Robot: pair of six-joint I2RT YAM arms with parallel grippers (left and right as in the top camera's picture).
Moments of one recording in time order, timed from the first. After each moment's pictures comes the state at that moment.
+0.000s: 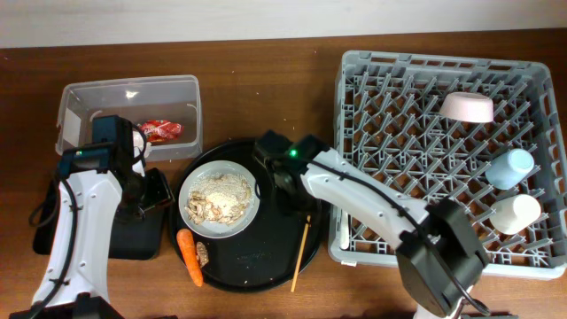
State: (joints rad) left arm 0.14 1.49 1.19 -1.20 0.01 -0.28; right arm 0.75 1.91 1.46 -1.17 0.03 0.82
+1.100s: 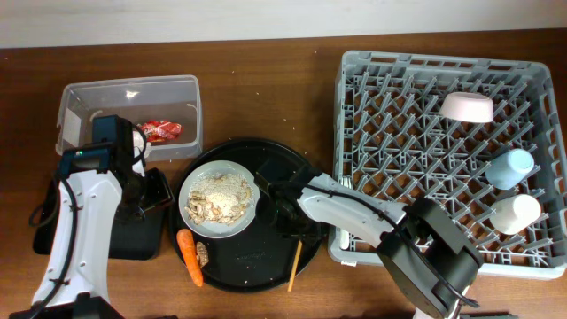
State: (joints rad) left arm 0.14 1.49 1.19 -1.20 0.01 -0.28; right arm 0.79 1.92 1.23 -0.92 -0.05 0.86
